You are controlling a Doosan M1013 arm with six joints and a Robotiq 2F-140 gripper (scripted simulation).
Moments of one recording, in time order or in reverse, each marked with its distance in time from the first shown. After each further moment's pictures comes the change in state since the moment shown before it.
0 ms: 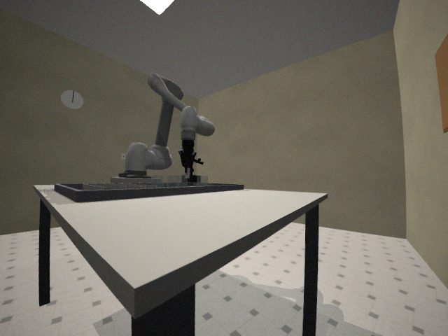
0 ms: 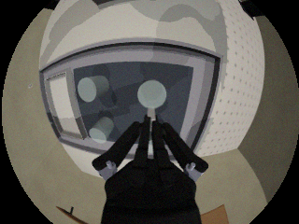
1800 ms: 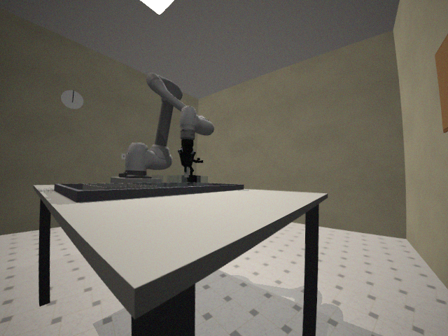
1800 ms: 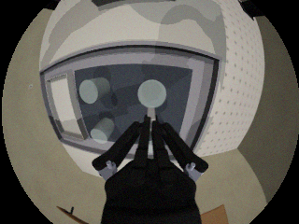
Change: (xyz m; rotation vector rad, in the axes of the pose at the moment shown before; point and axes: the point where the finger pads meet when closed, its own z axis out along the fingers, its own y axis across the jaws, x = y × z) arm 0.006 0.000 -0.005 0.000 0.000 0.000
